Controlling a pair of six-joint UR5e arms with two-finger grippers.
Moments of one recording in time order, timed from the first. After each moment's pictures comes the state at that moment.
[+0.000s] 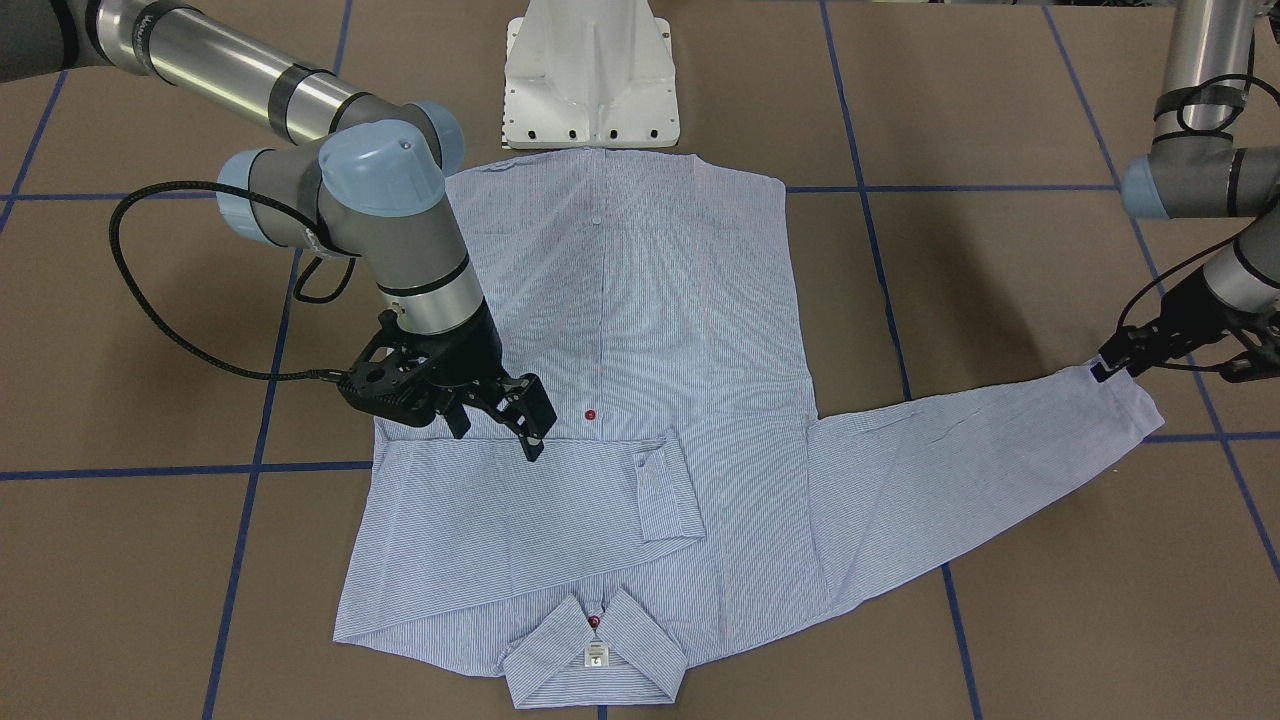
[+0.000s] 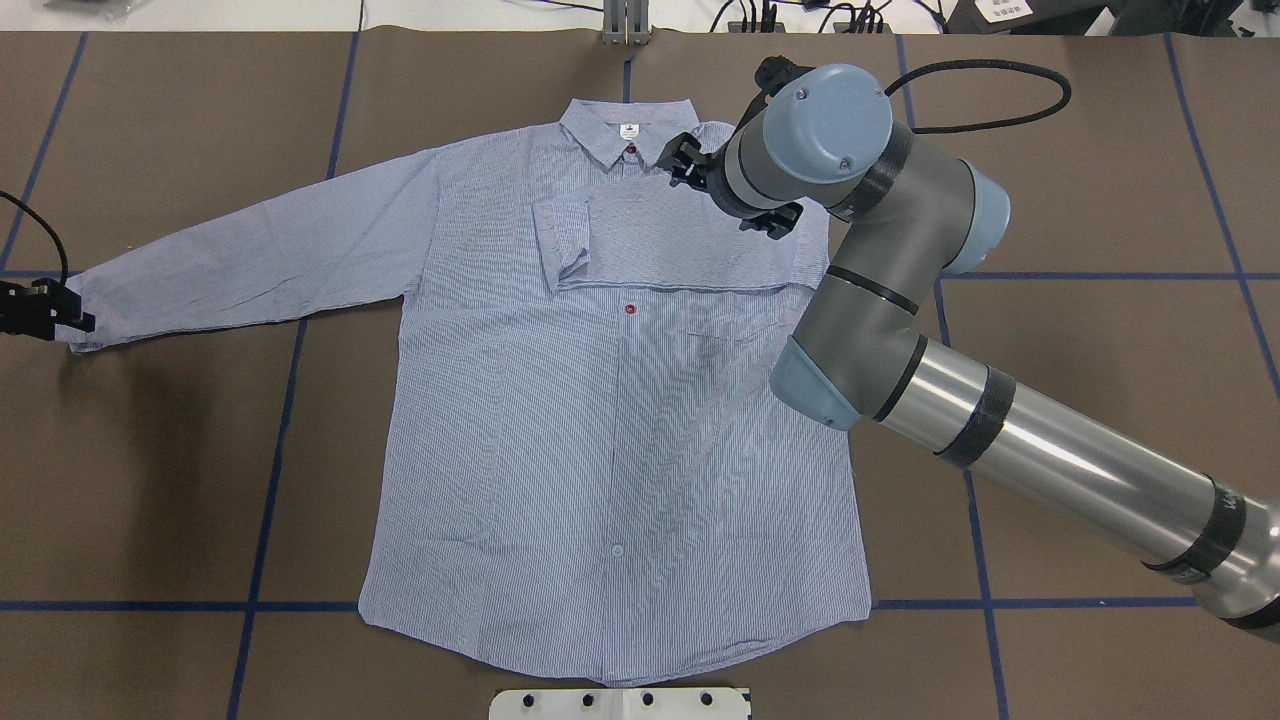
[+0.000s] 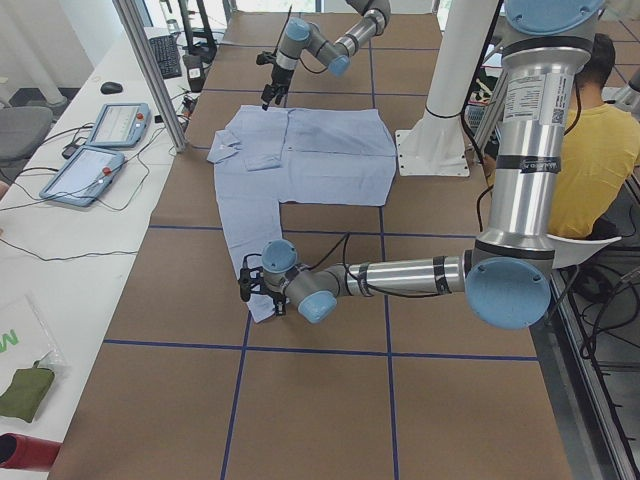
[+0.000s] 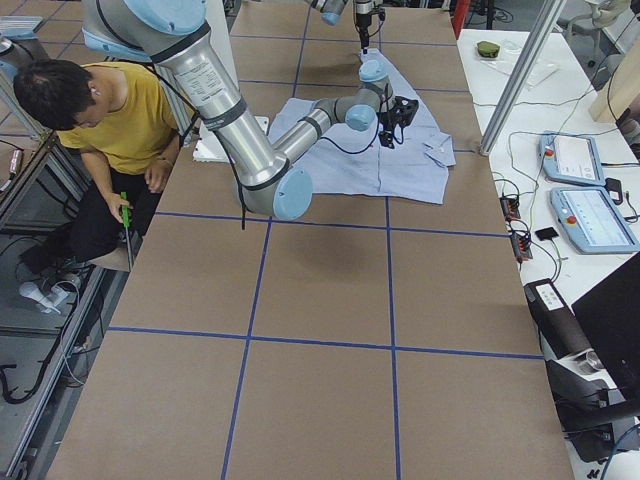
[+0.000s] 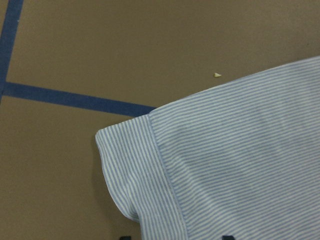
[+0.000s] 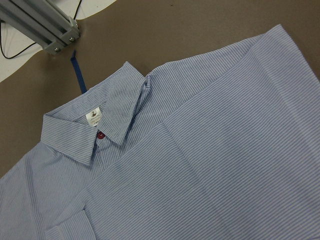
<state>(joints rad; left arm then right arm) -1.11 -1.62 -1.31 -2.44 -2.28 -0.92 0.70 -0.84 1.47 -1.19 1.74 1.64</state>
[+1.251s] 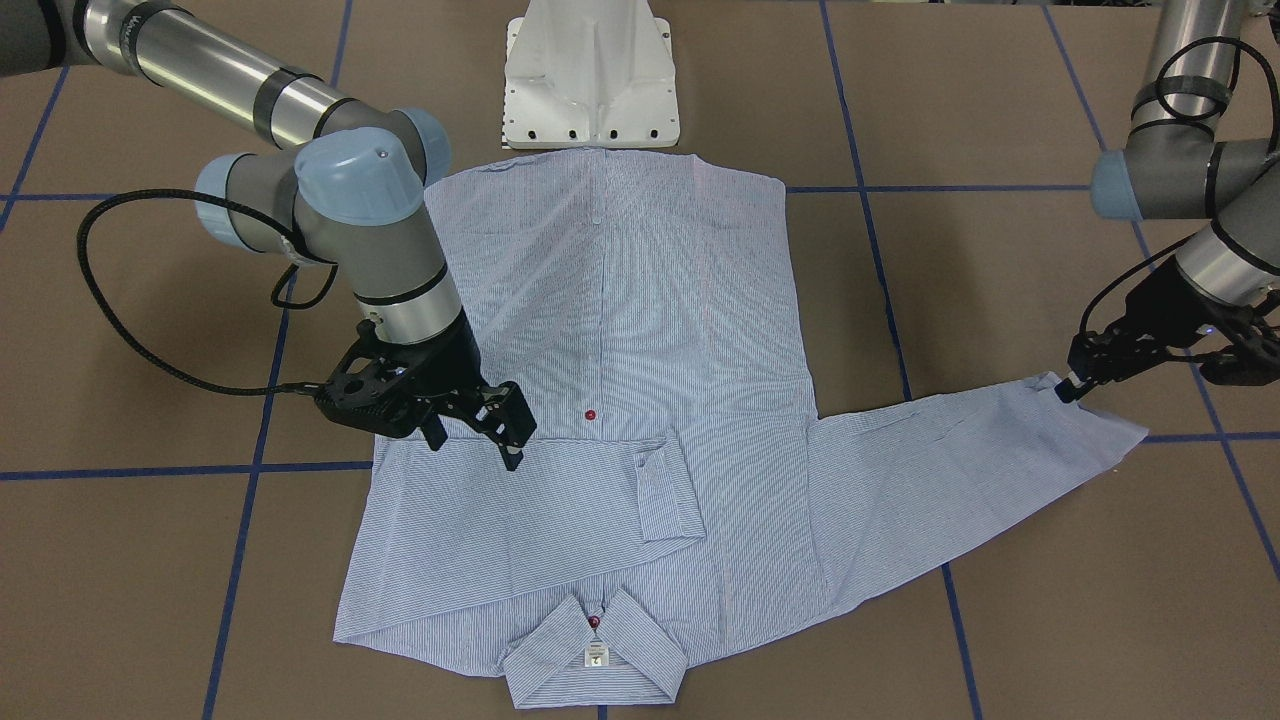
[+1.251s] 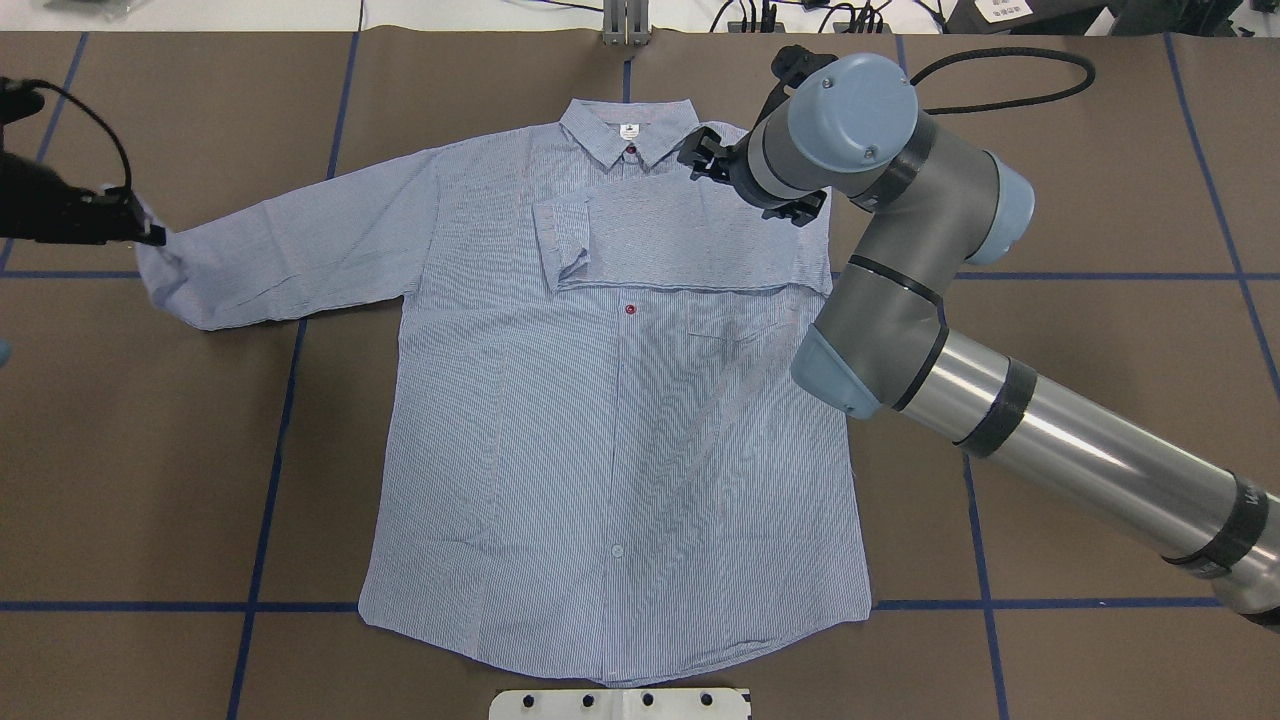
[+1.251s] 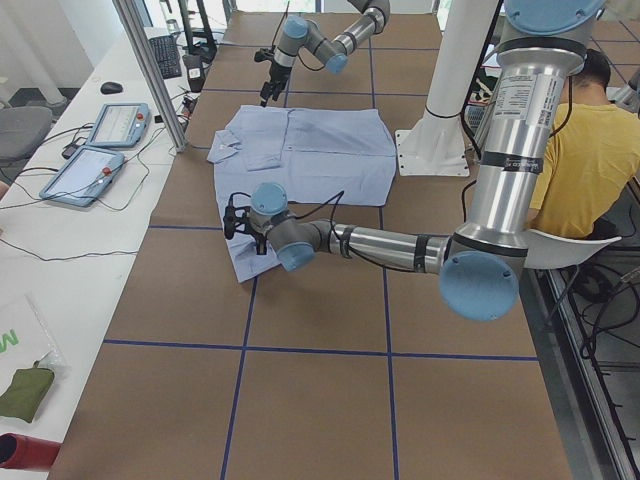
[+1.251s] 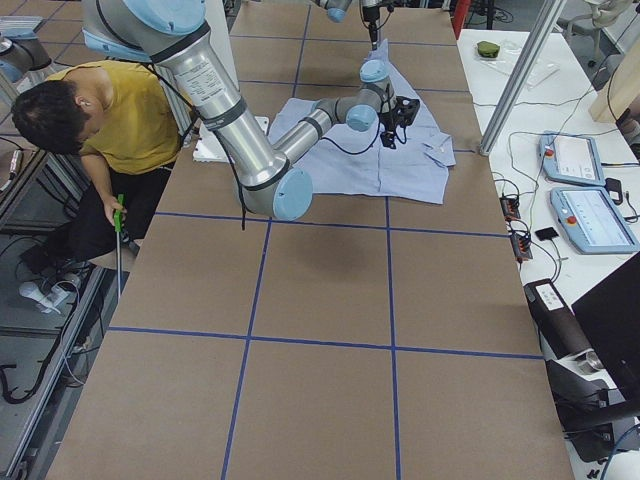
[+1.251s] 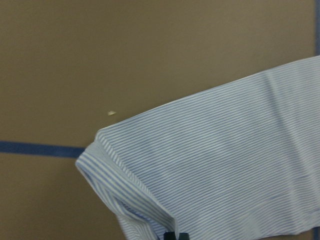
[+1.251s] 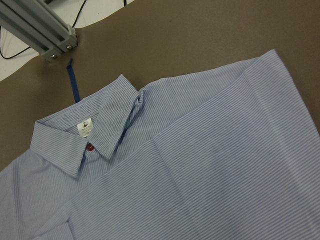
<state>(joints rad) -1.11 -1.79 -1.48 -2.43 -2.27 -1.14 0.74 -0.88 1.47 -1.19 1.75 1.53</state>
